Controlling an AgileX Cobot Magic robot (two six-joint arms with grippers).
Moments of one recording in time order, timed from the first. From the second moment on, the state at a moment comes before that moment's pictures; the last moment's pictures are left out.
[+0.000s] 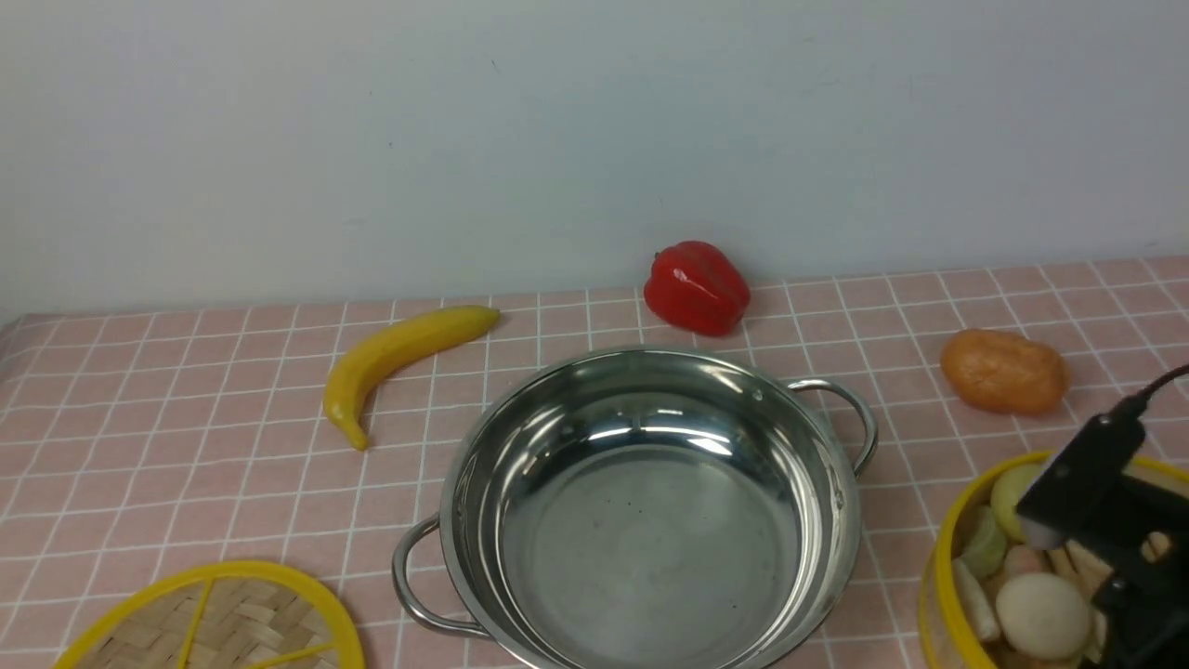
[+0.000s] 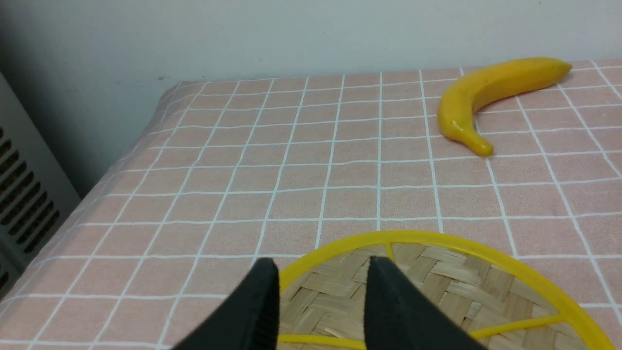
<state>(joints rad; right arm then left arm) 0.38 1.32 -0.72 0.10 1.06 -0.31 0.14 0.00 0.01 0.19 0.37 -0.09</state>
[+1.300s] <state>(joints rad) 0.59 1.33 -1.08 0.04 1.26 -0.20 0.14 0.00 0.01 0.19 0.37 -0.09</state>
